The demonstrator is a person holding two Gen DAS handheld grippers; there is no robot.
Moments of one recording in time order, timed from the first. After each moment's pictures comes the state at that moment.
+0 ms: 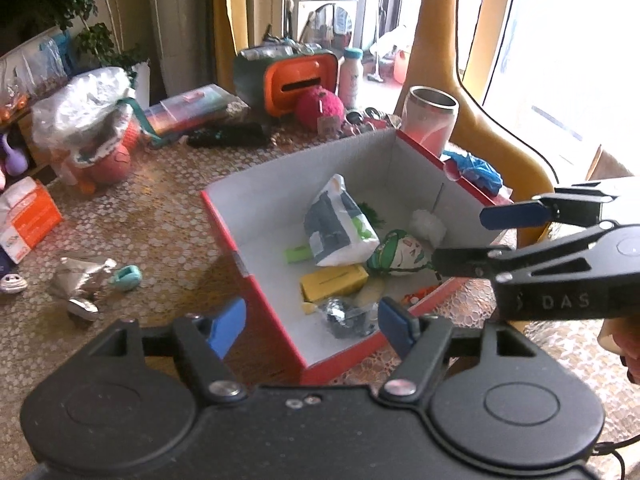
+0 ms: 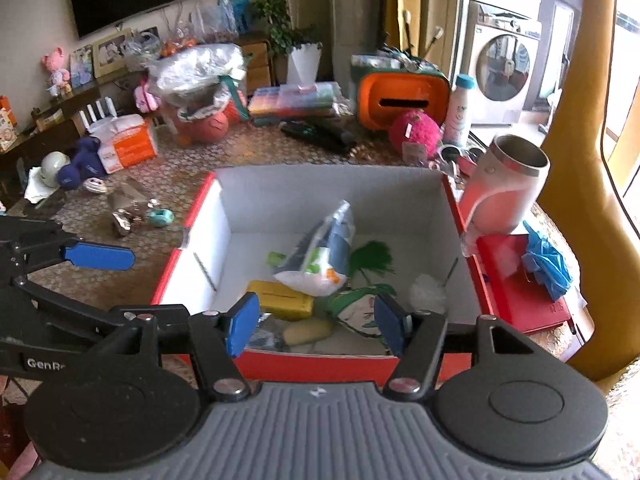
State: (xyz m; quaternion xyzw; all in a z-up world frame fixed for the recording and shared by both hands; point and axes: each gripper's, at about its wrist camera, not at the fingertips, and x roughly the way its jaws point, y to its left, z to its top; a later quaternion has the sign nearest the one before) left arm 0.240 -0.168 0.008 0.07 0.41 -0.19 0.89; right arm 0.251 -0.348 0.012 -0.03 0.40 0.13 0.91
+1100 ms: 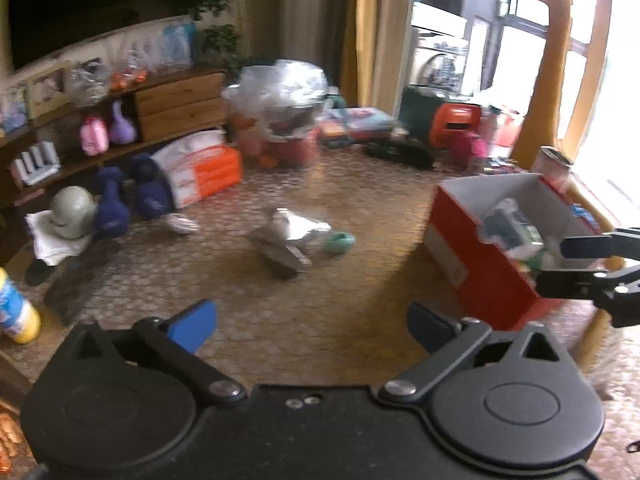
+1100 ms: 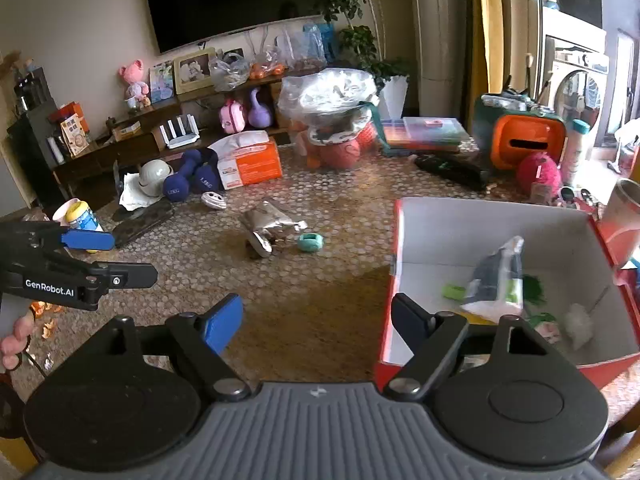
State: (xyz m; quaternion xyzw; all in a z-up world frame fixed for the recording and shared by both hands) left arm 0.200 0.054 0.009 0.01 0.37 -0.06 0.93; right arm 0.217 -0.201 0.012 -0.01 0.36 0.22 0.91
